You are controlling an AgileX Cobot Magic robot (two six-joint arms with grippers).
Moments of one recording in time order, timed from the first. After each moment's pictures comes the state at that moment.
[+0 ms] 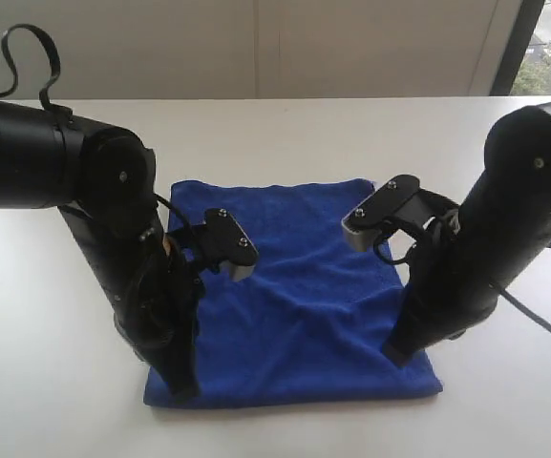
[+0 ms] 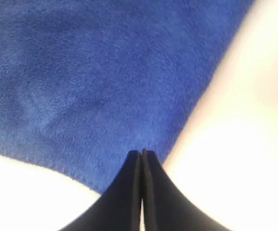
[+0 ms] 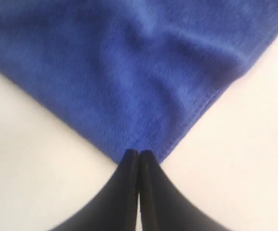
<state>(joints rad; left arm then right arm) -0.75 1.69 -1.03 -0.21 0.88 0.51 0.35 1.51 -0.86 0.11 0.82 -0.36</state>
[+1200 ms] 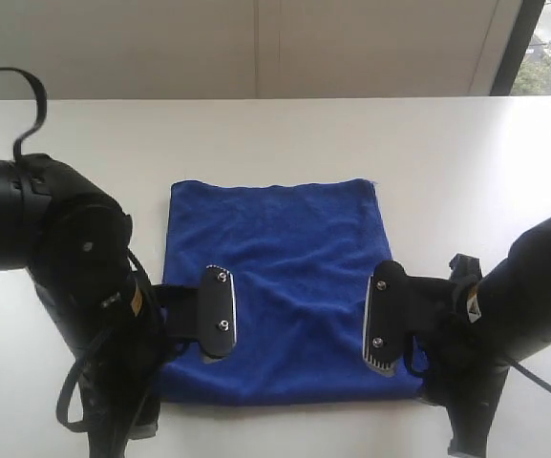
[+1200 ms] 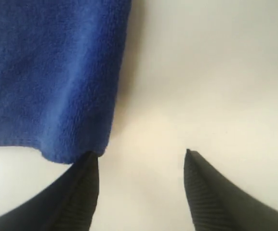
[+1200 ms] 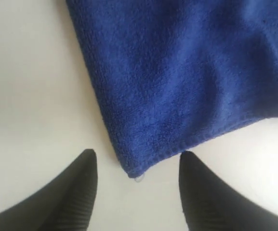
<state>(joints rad) -0.84 1.58 -0.87 -0.07 0.84 0.70 0.41 1.44 -0.61 0.00 0.54 -0.83</state>
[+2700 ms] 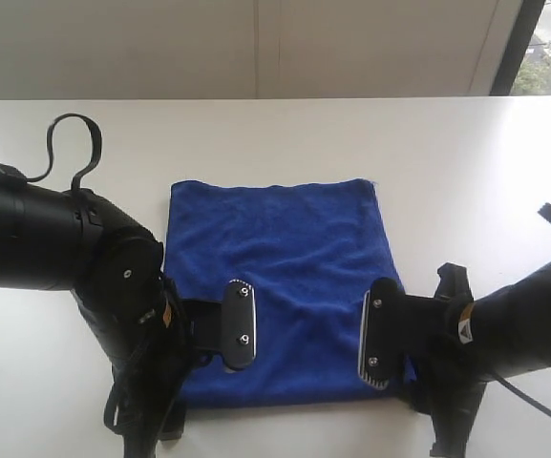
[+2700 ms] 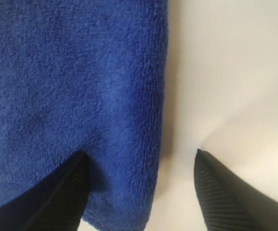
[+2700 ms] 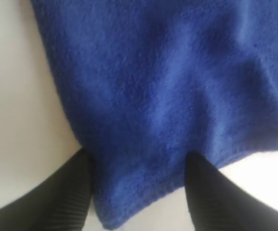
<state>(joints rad) -0.84 1.72 -0.87 -0.07 0.67 0.78 0.41 1.54 -0.50 -0.02 0.25 -0.86</state>
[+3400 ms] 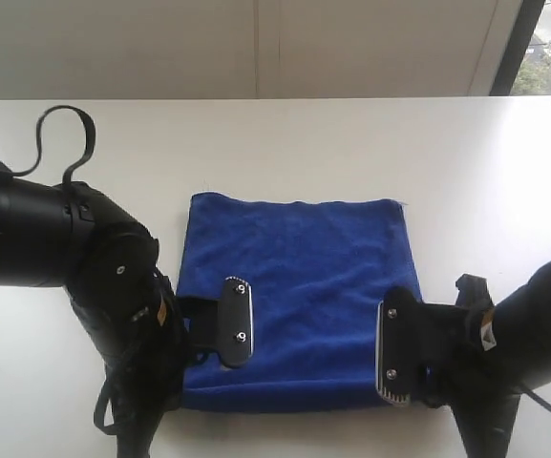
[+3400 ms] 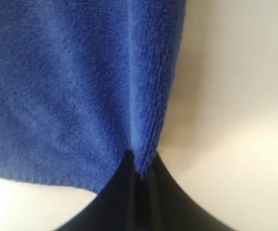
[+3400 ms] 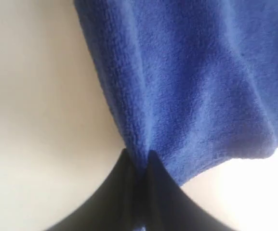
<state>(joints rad) -0.85 1.68 -0.87 -0.05 0.71 0.73 0.41 1.40 -0.52 -0.01 0.50 -0.86</state>
